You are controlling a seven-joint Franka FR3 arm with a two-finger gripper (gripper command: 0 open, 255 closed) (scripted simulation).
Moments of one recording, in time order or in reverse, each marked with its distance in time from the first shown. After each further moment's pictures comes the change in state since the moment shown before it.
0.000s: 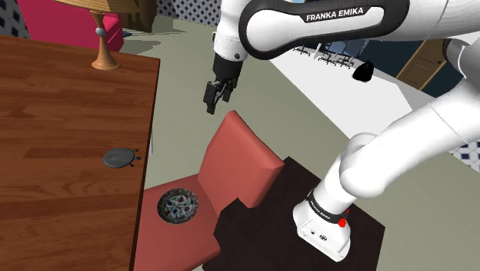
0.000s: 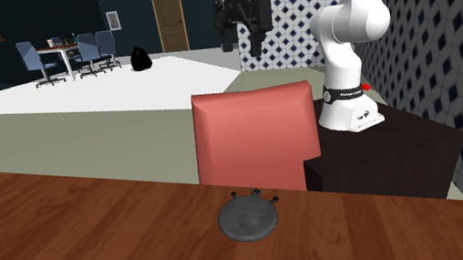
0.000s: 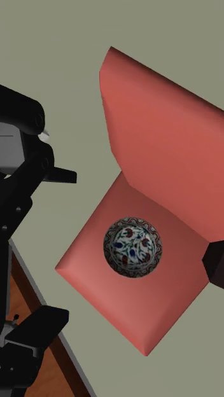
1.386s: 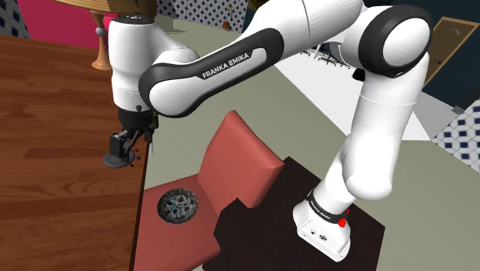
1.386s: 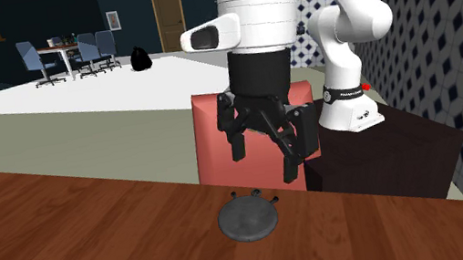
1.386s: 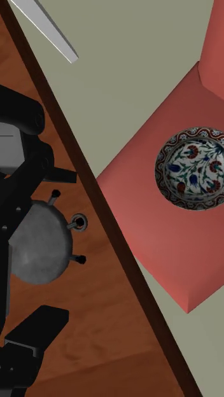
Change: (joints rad) arm 0.162 0.675 0.162 0.413 -0.225 0.233 0.291
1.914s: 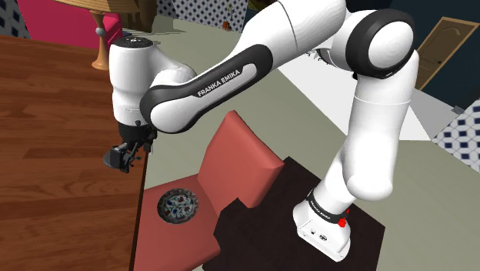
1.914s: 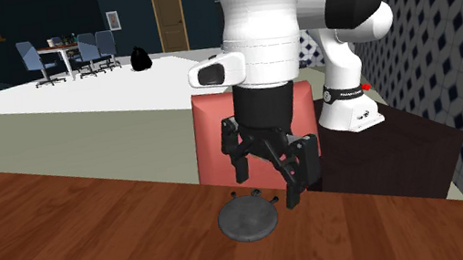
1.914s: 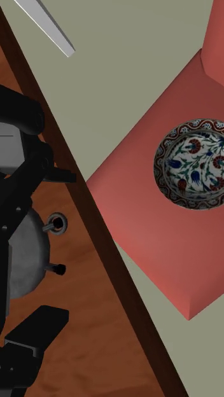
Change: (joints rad) arm 0.017 0.062 -0.015 -0.019 -0.038 0.075 0.028
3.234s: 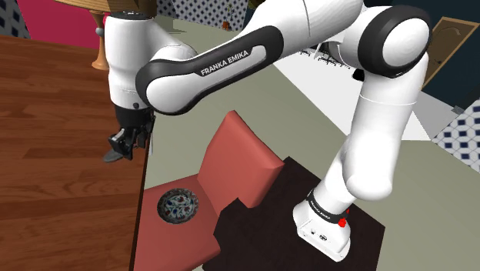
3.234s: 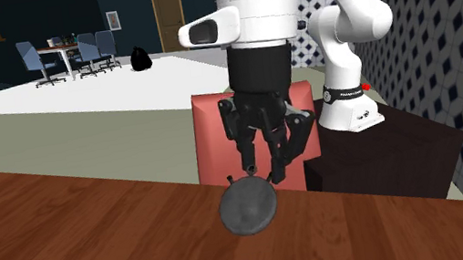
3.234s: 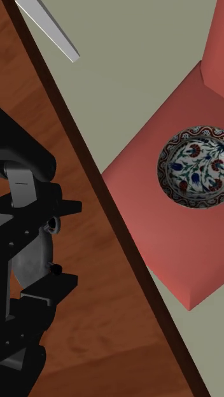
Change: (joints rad) arm -0.013 -0.057 0.017 0.041 0.038 -0.092 -0.027
